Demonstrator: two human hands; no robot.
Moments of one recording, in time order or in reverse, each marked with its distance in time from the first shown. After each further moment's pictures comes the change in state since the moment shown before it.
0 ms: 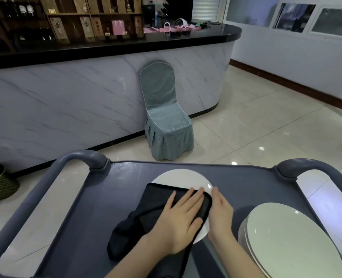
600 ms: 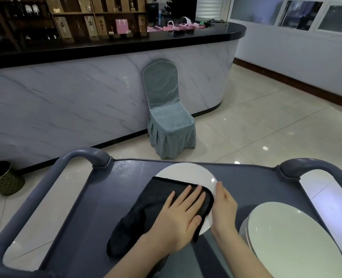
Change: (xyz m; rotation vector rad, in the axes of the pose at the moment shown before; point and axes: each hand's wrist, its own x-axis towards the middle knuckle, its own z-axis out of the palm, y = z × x) left_hand -0.007 0.008 -0.010 0.006 0.004 -0.043; right_hand -0.005 -0.018 -0.001 0.001 0.031 -0.061
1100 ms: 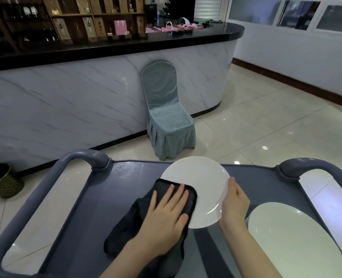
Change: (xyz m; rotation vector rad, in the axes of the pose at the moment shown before) left_hand -0.012 -0.017 -0.005 -0.003 -0.073 -0.161; right_hand 0.014 -0.017 -0.010 0.074 0.115 0.006
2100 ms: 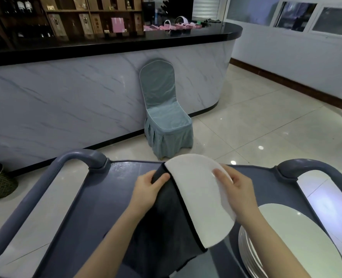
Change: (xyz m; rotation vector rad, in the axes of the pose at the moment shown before) left_hand 0.048 -0.036 -0.045 -0.996 0.402 -0.340; right_hand 0.007 -0.042 -0.011 -0.339 -0.518 -0.461
